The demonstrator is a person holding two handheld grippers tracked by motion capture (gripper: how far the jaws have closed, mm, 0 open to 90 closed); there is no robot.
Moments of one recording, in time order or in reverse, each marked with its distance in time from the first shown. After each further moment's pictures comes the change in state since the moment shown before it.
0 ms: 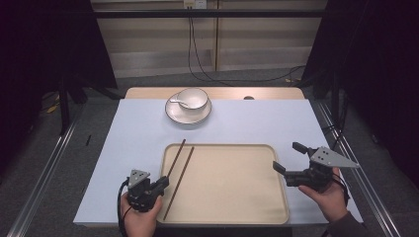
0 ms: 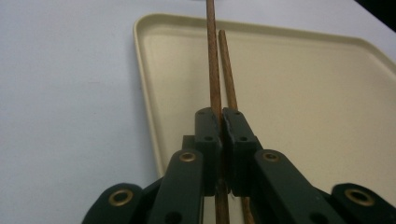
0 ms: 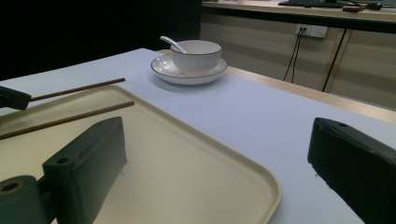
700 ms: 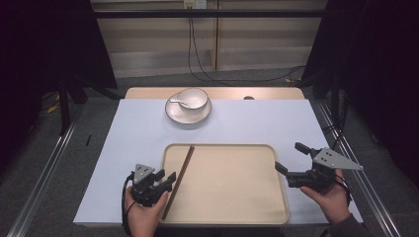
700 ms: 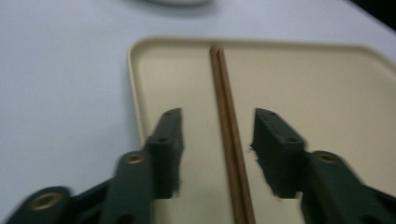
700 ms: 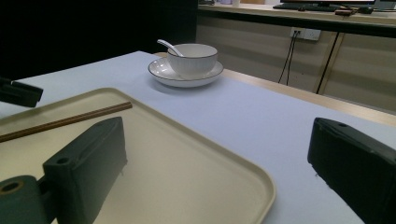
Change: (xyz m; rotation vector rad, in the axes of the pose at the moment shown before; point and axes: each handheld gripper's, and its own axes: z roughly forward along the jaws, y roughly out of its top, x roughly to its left) left arm -0.002 0.016 0.010 -0.107 -0.018 0.043; right arm 0.002 0.002 -0.007 -0.009 -0.016 -0.005
